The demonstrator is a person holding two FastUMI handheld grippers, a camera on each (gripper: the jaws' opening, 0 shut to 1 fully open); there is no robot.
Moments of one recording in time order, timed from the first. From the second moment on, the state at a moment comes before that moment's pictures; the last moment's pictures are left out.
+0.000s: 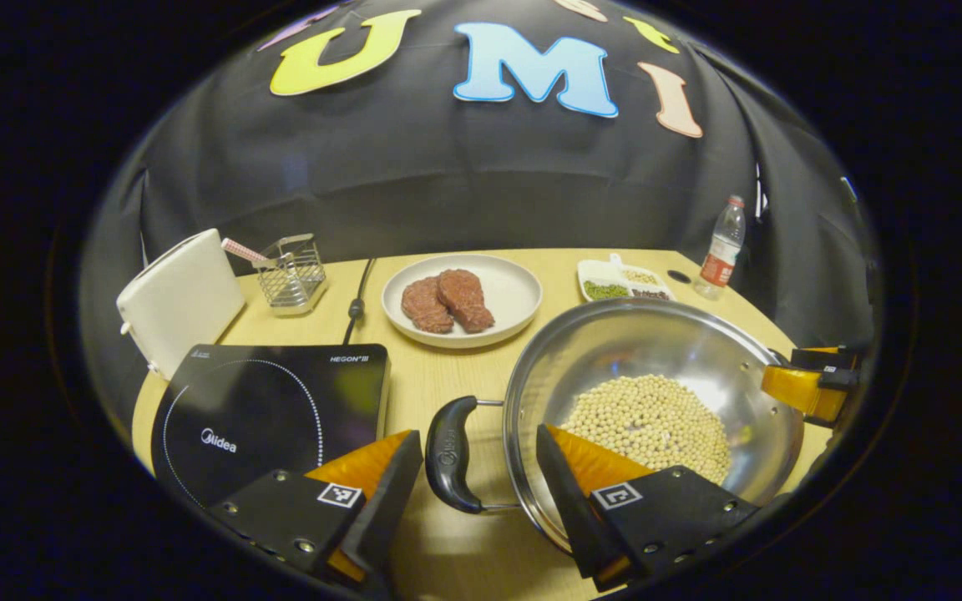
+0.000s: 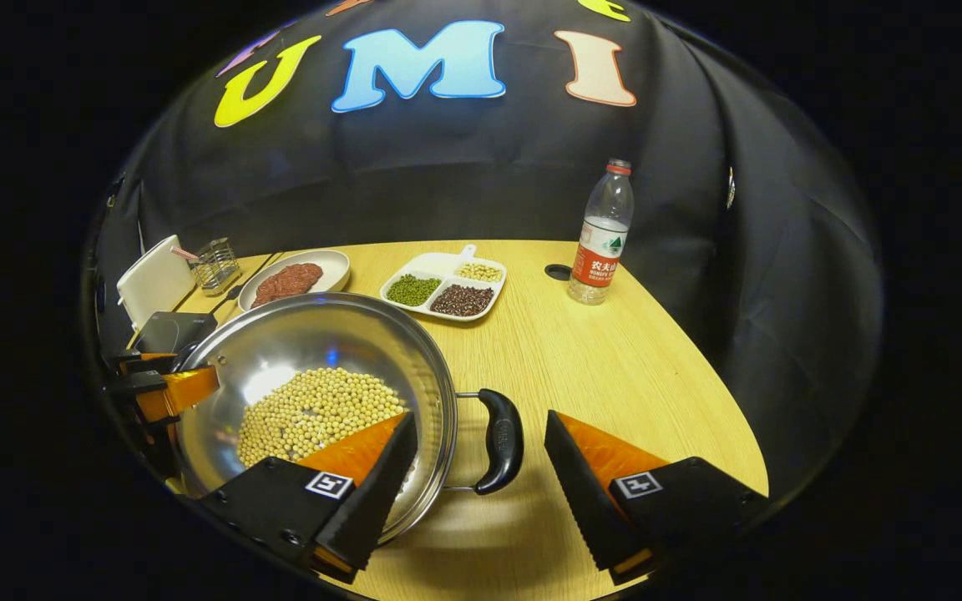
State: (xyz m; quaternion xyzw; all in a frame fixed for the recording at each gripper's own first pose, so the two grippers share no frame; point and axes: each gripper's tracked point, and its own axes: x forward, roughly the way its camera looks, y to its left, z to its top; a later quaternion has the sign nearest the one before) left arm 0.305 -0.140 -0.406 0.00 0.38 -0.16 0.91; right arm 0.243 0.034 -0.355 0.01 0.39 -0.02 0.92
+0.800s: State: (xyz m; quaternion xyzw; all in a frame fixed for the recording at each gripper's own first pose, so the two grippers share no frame) left arm 0.306 -0.140 -0.410 0.00 0.38 -0.15 0.91; right arm 0.252 0.038 -0.367 0.04 0.41 -0.02 0.91
